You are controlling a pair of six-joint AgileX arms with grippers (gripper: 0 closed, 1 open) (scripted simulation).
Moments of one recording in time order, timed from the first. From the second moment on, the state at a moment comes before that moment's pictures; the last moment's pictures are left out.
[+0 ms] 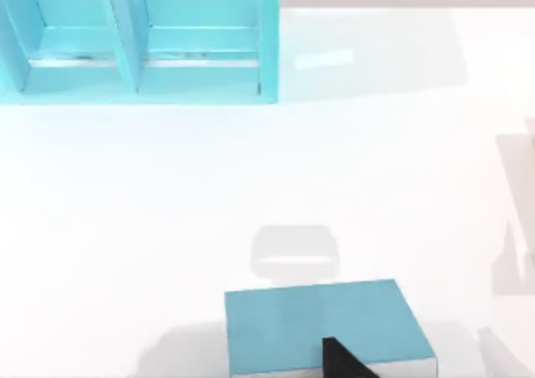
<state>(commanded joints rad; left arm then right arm) -1.66 2.19 1.32 -1.35 -1.24 2.50 0.00 0.00 0.00 0.00 0.00 0.00</state>
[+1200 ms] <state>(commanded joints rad) -1.79 2.28 1.42 -1.55 -1.13 2.35 0.00 0.00 0.00 0.00 0.00 0.00</state>
